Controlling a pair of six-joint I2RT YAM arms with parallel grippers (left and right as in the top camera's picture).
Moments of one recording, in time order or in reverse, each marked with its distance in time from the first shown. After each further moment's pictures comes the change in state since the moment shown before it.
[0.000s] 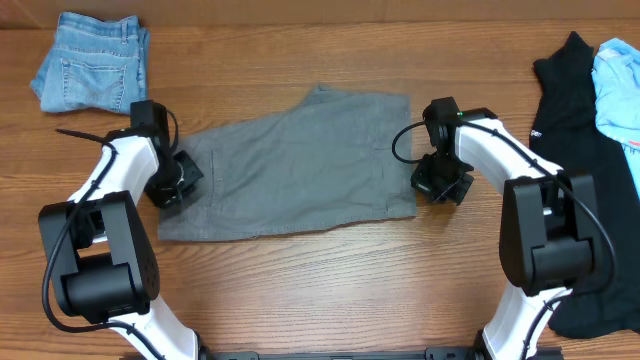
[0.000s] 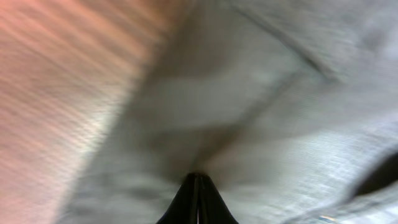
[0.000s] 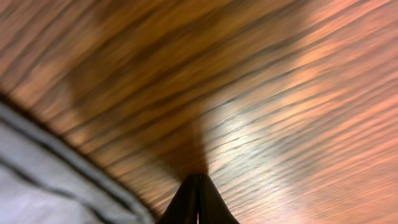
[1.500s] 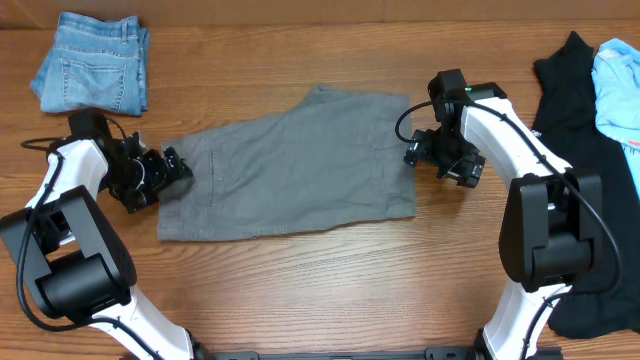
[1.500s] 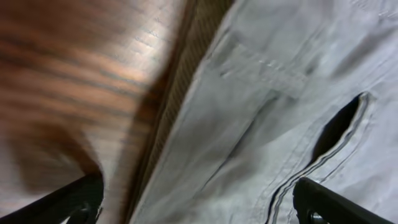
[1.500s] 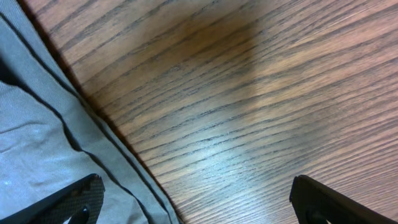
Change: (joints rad) left arm 0.220 0.065 0.078 -0.036 0.400 0.408; right arm -0.015 0.016 0.176 -0.064 0.040 -0.149
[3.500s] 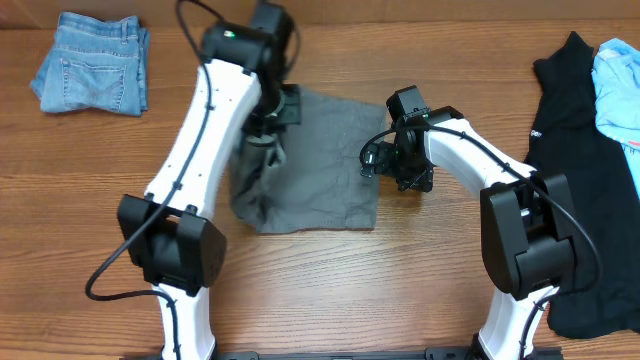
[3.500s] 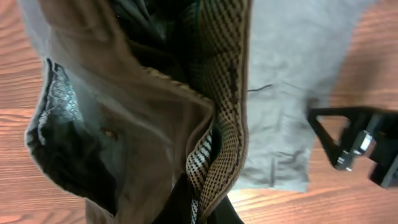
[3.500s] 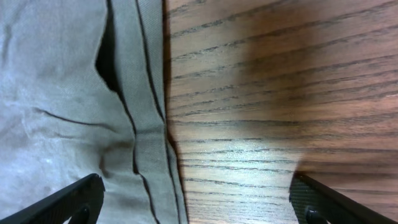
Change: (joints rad) left arm -0.748 0.108 0.841 -0.625 -0.327 -0.261; right arm 0.161 -0.002 -0.135 0.283 -0.212 -0.084
